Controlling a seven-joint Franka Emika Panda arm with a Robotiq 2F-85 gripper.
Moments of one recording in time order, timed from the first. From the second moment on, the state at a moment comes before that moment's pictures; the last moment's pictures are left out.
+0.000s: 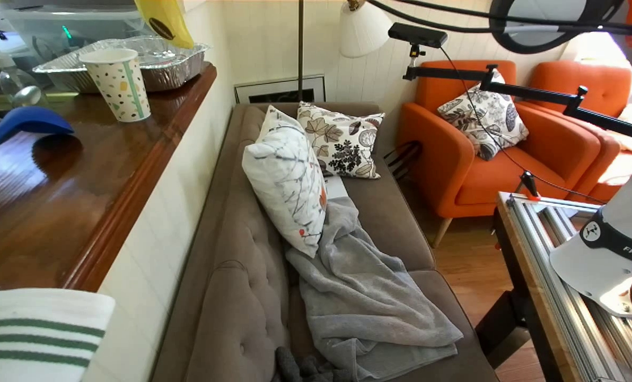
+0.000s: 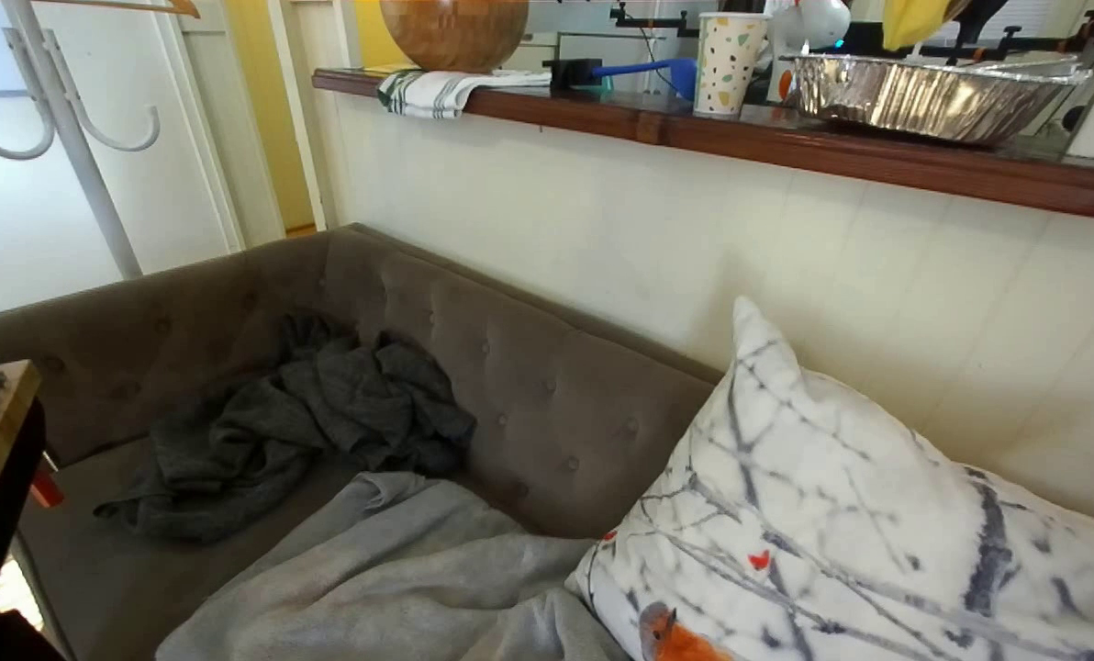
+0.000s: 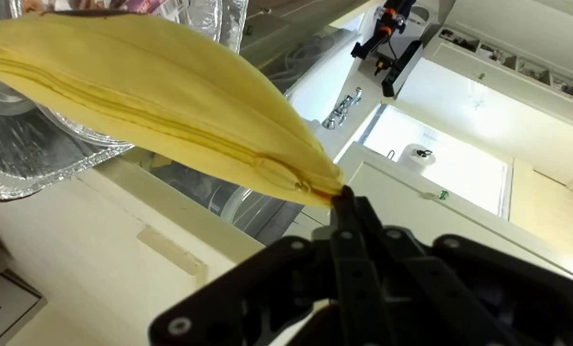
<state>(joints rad) -0.10 0.92 -0.16 -0.58 0.19 2.71 1.04</state>
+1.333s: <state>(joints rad) -0.05 1.03 -0.29 -0.51 0.19 2.79 1.10</state>
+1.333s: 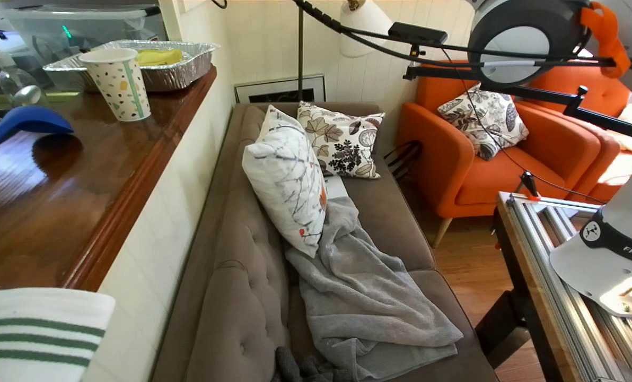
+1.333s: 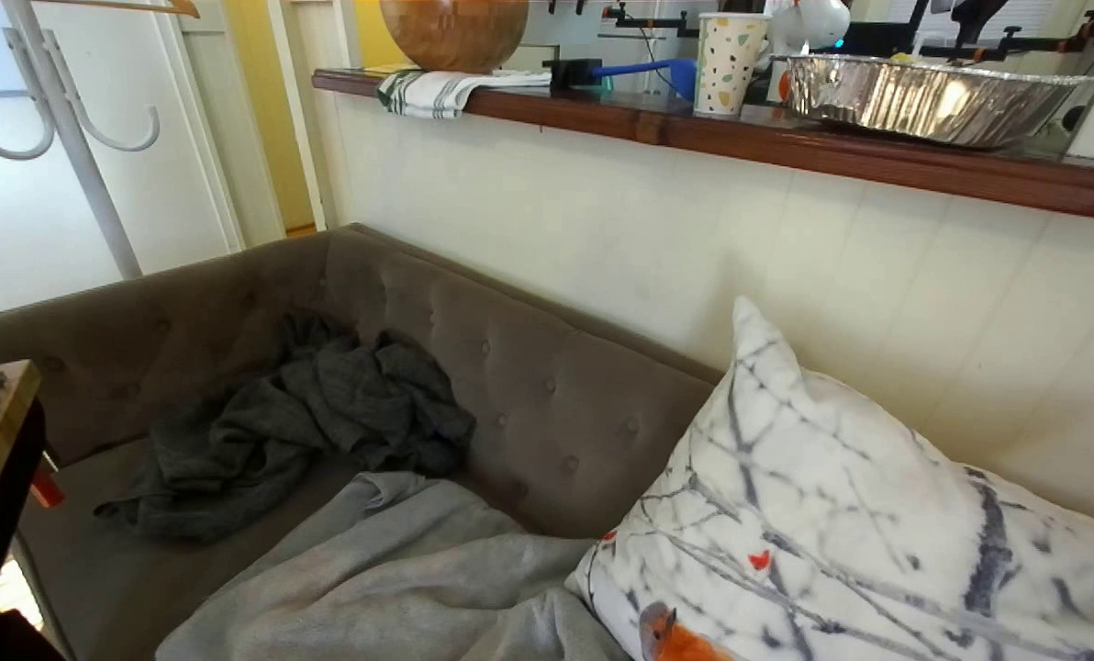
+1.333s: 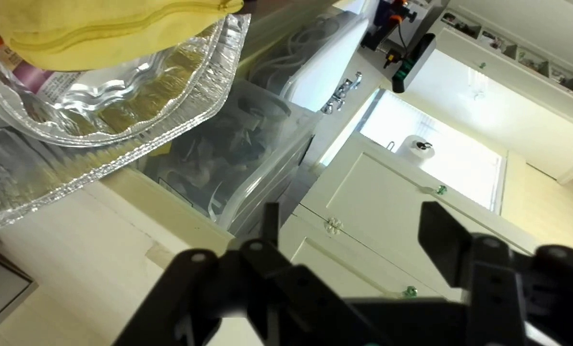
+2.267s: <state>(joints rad) -0.27 0.76 0.07 -0.46 0.30 1.79 0.70</state>
